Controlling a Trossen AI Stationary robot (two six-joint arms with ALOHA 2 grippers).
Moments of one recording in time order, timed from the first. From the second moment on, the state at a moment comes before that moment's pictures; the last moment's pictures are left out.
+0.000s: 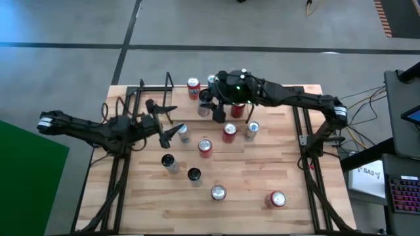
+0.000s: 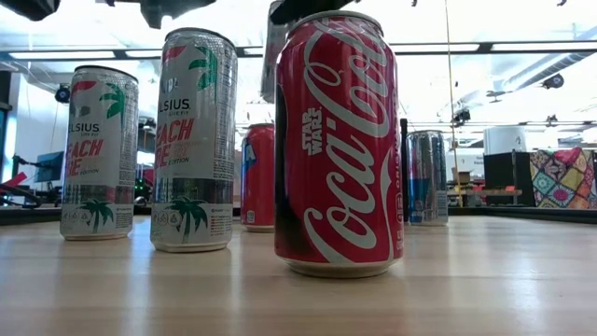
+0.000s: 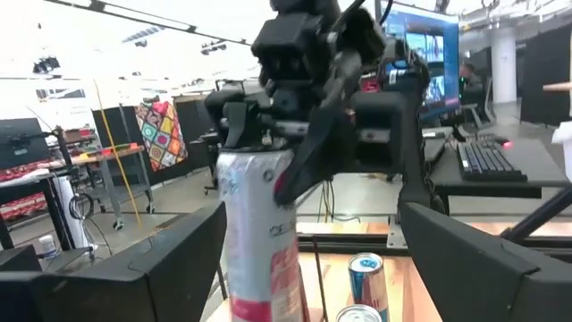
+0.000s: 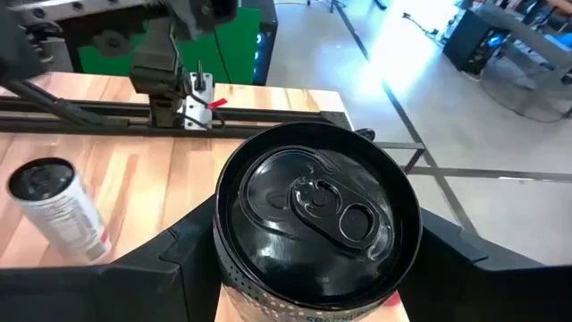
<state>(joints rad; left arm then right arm) -0.14 0.82 0.52 0.52 -0.49 0.25 -0.24 1.68 1.68 -0.39 -0.04 -0.20</state>
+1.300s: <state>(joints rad) -0.14 0.60 0.47 0.50 -0.57 0.39 -0.37 2.29 2.27 -0.40 -0.19 -0.20</state>
